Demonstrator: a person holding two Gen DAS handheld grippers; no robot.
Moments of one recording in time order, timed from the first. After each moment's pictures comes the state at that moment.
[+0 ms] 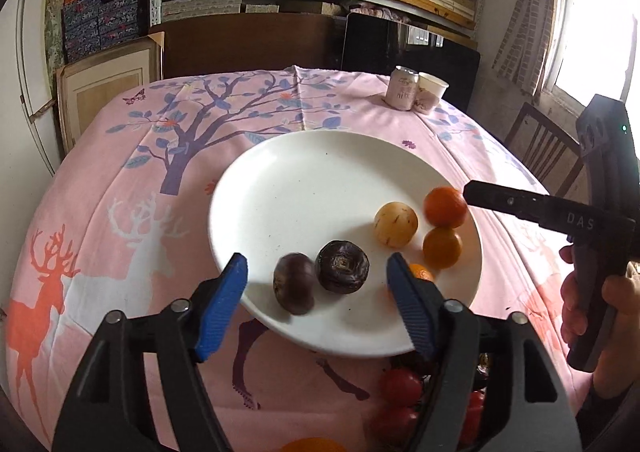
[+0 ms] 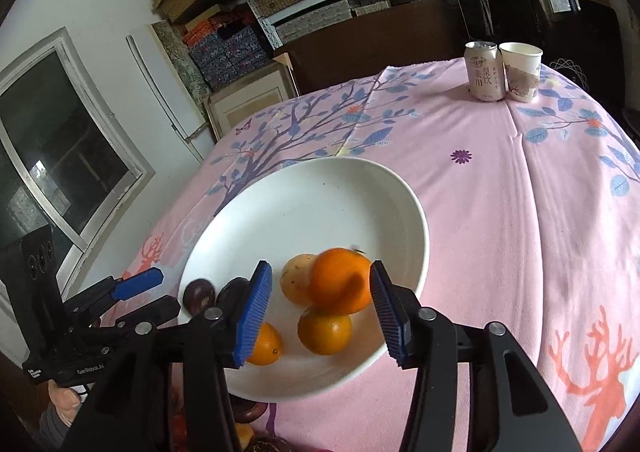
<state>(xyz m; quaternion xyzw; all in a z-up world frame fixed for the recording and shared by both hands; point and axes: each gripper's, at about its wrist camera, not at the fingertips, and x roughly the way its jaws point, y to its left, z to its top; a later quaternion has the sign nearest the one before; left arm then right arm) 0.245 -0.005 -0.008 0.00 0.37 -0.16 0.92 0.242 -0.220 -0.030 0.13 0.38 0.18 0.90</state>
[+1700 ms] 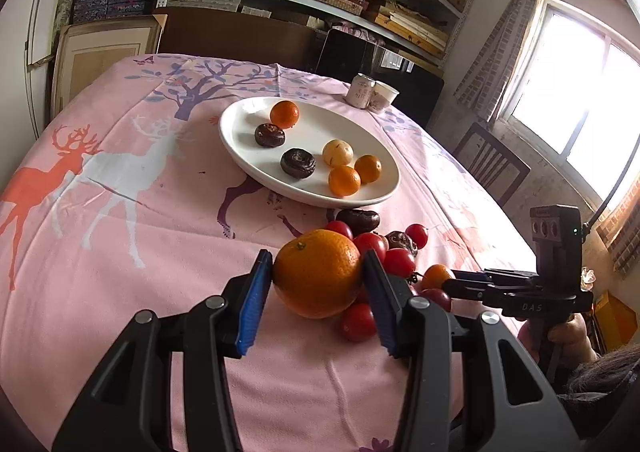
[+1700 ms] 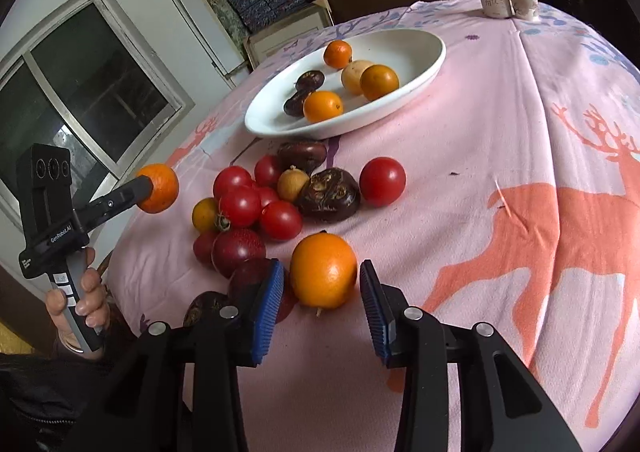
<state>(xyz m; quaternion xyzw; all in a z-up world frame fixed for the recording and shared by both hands) 0.097 0.043 -0.020 -0.09 0.36 -0.22 0.90 0.080 -0.215 -0.083 0.11 0.44 0.25 0.86</state>
